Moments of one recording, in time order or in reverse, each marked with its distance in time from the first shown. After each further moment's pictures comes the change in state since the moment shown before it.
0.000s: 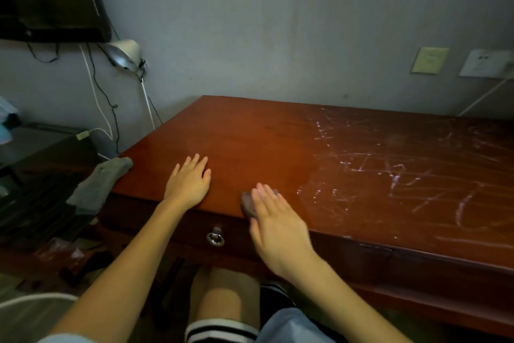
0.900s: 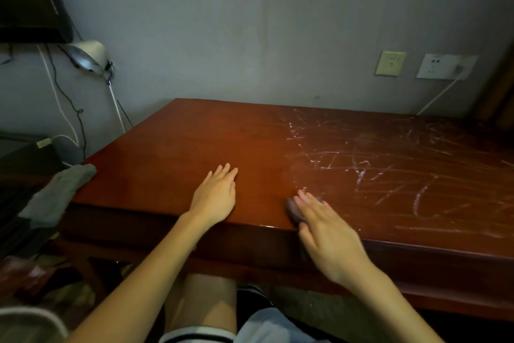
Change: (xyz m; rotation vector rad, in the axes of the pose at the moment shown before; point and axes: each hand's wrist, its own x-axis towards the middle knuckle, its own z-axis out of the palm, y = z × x) left_hand -0.031 0.098 0.010 -0.106 -0.010 0.303; right_hand -0.065 0.086 -0.046 0.033 -0.082 0.162
